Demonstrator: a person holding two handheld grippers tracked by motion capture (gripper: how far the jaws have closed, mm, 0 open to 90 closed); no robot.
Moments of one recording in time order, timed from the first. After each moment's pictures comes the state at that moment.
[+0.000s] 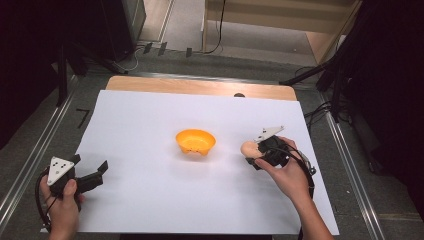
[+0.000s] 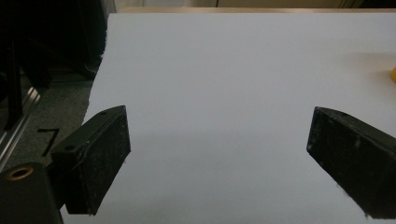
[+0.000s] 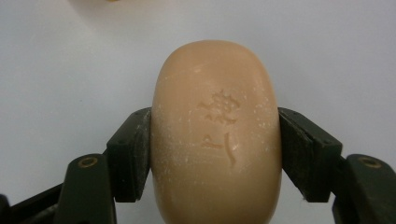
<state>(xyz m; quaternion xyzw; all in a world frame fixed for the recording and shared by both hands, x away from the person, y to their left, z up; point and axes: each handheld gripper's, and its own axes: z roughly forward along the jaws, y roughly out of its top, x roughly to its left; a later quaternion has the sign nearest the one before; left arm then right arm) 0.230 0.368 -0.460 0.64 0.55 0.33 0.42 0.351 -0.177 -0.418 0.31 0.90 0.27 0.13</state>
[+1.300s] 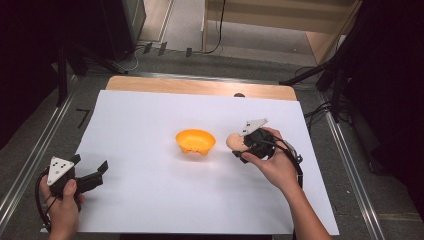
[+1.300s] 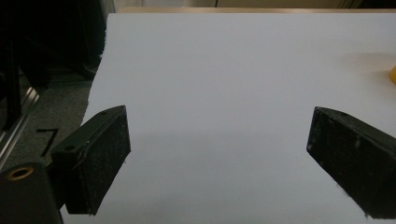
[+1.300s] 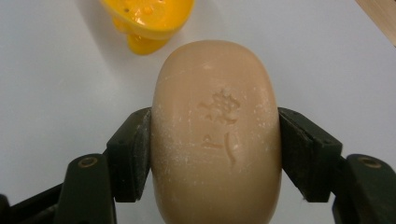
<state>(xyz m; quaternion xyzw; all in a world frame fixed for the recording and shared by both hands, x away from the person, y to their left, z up) 0.230 0.368 -0.460 0.64 0.55 0.33 0.42 0.366 -0.138 -0.403 0.24 0.92 0.28 0.14</state>
